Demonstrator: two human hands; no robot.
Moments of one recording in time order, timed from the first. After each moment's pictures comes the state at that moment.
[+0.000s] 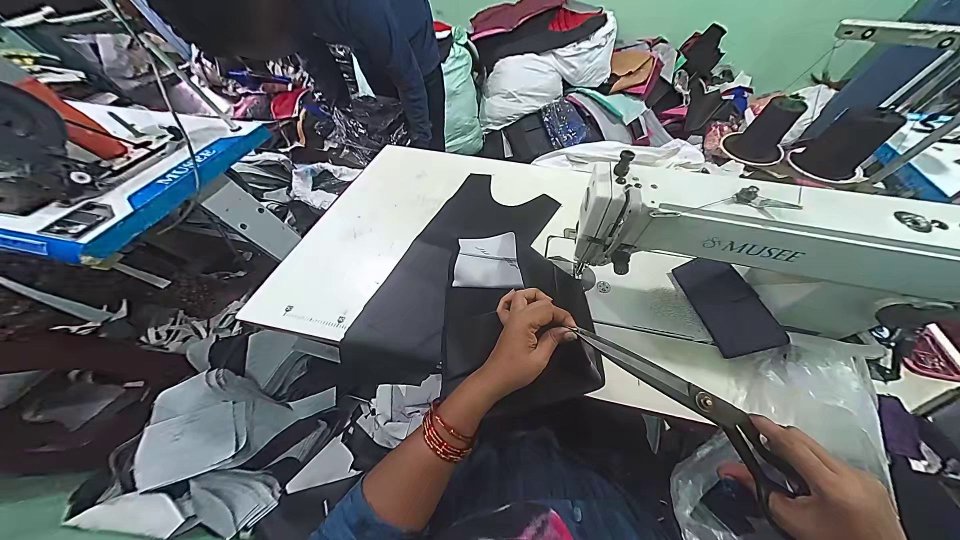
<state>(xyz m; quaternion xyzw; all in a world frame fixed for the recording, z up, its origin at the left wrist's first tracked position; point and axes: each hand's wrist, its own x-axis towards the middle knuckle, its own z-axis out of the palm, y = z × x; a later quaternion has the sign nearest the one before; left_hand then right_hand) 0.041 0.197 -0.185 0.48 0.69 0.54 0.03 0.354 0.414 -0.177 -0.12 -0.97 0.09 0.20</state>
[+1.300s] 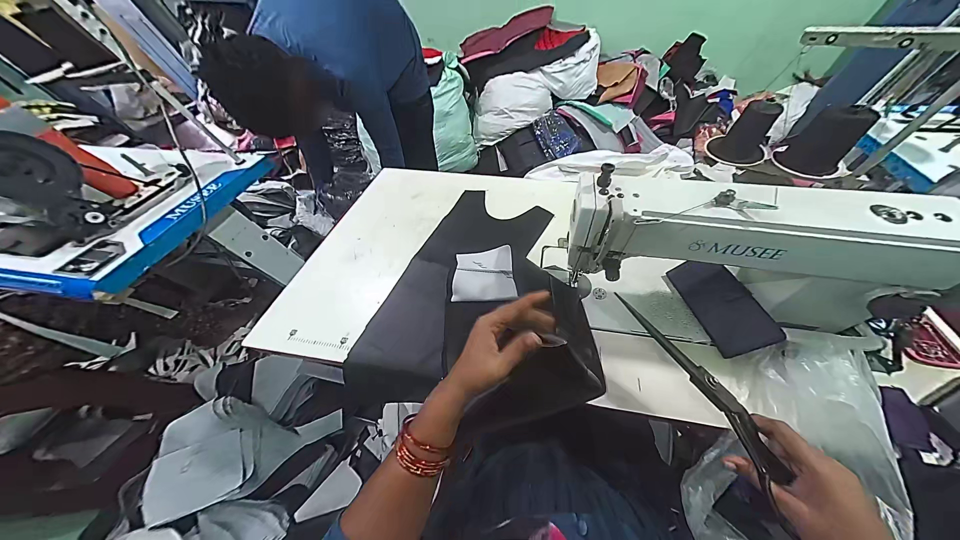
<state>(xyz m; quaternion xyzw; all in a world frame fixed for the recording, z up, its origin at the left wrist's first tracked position) 0.015 0.170 -0.169 0.48 0.60 0.62 0.15 0.356 0.405 -0.182 -0.29 -0.90 0.30 0.10</state>
